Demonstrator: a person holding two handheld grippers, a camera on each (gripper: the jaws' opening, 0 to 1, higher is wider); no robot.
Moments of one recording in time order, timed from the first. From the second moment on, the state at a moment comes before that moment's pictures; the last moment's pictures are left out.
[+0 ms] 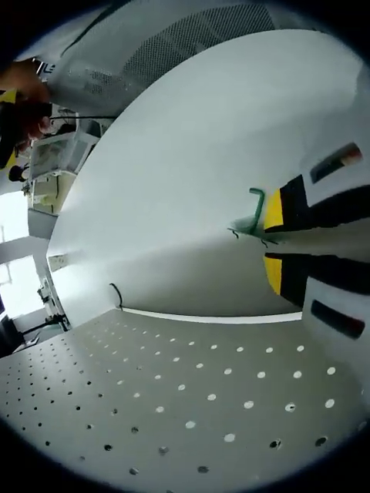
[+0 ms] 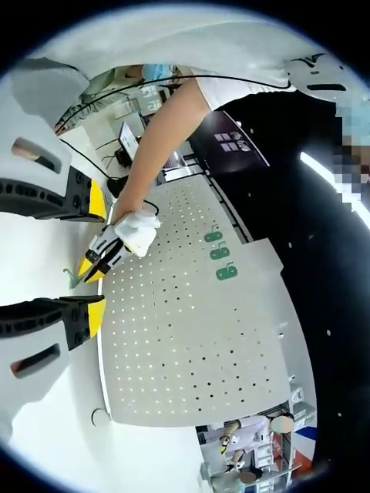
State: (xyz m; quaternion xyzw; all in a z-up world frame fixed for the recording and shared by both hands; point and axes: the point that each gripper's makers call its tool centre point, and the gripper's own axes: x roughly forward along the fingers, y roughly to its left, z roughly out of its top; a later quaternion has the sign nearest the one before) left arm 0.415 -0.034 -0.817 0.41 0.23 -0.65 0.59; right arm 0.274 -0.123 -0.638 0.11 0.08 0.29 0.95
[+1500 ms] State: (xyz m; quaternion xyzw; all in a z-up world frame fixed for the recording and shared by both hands) left arm 0.422 -0.038 -0.778 0.36 0.19 -0.62 0.68; right arm 0.276 -0.123 -0.635 0.12 0.07 0.29 0.95
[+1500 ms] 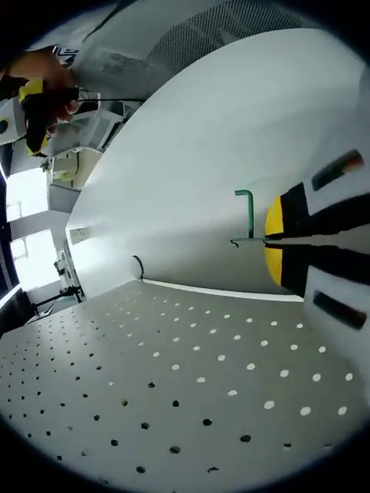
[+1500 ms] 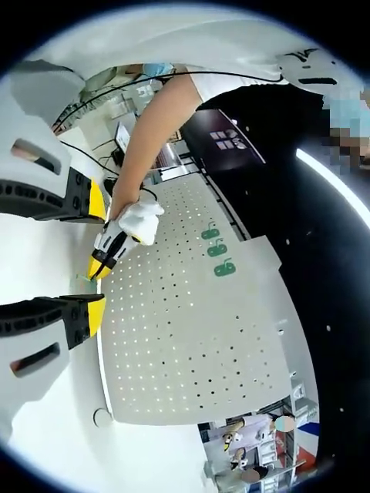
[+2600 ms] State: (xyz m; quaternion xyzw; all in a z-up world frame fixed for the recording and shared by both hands) left arm 0.406 -0.003 -0.704 0.24 0.13 -0.51 0.81; right arm 0.271 -0.124 -0.625 0.11 0.05 0.29 0.95
